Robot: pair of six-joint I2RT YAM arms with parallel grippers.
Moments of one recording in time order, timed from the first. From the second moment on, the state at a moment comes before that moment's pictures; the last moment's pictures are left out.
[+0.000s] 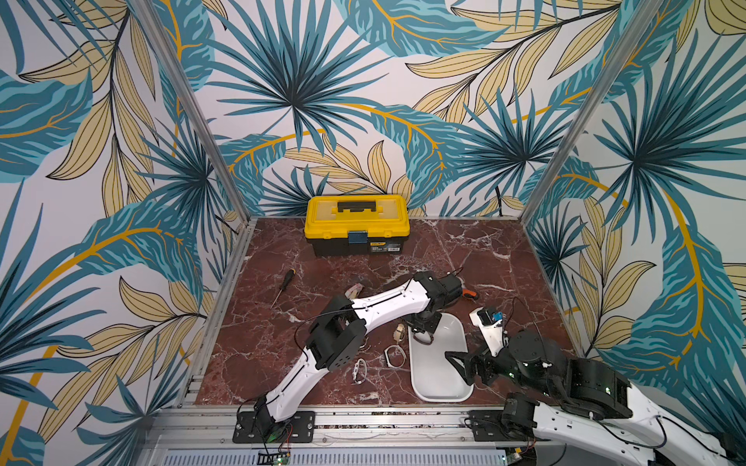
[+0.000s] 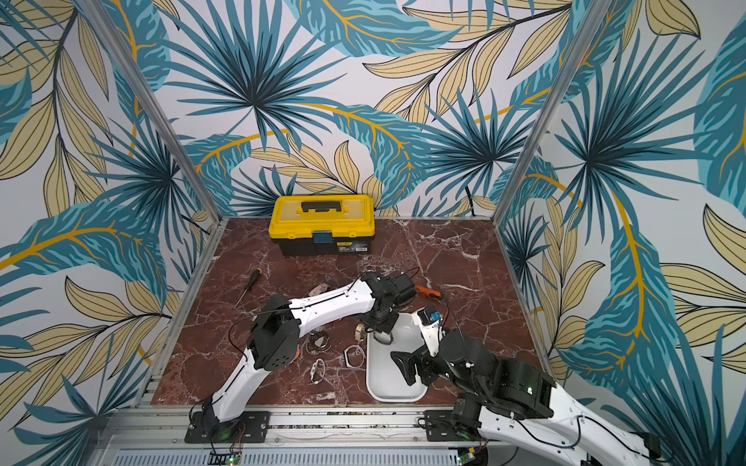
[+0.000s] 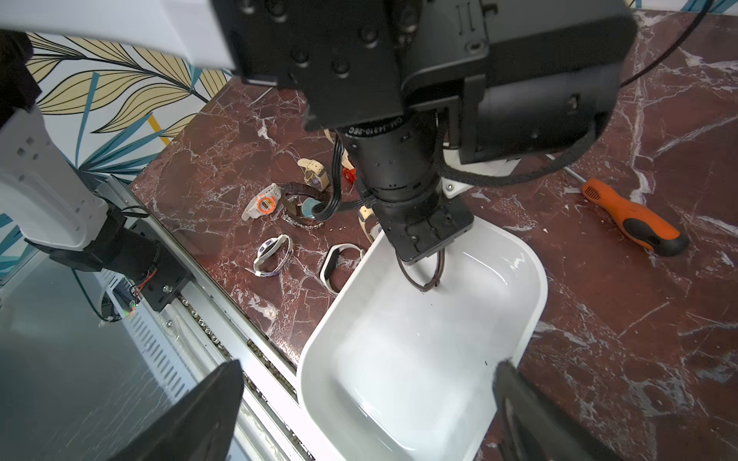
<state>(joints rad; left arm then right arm) -1.01 2.30 2.01 -1.19 -0.07 -0.54 1.05 0.51 0.83 -0.94 0.24 0.45</state>
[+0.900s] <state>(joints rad) -1.02 1.65 1.62 -0.98 -0.20 -0.60 1.05 0.49 0.80 -0.85 0.24 0.48</state>
